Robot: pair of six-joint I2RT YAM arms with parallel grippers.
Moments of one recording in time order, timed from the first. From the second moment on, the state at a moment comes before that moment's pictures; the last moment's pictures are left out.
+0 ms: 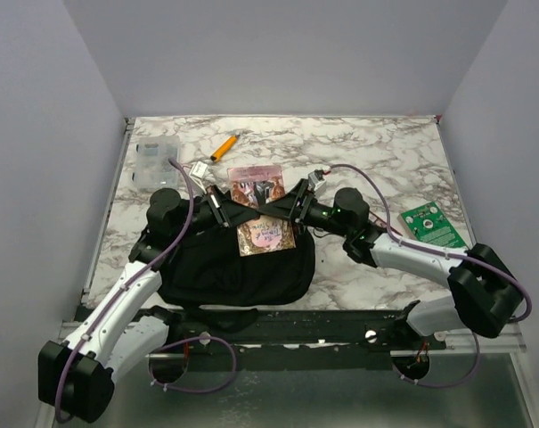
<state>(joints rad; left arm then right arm) -0.37 0.85 0.62 0.16 0.68 -1.05 0.75 1.40 0.70 0.66 -0.46 1.36</state>
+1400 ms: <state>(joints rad) -0.34 0.78 0.66 0.29 0.40 -1.27 0.93 1.10 0.56 0.76 0.02 1.41</state>
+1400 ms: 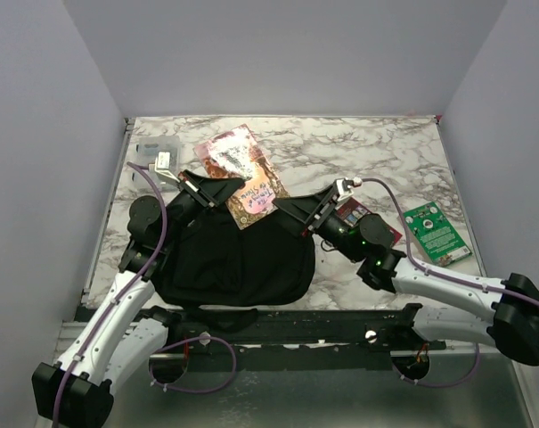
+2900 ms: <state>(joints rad) -0.35 0.66 0.47 0.32 0.33 -1.24 1.16 1.34 0.78 0.64 0.66 1.40</state>
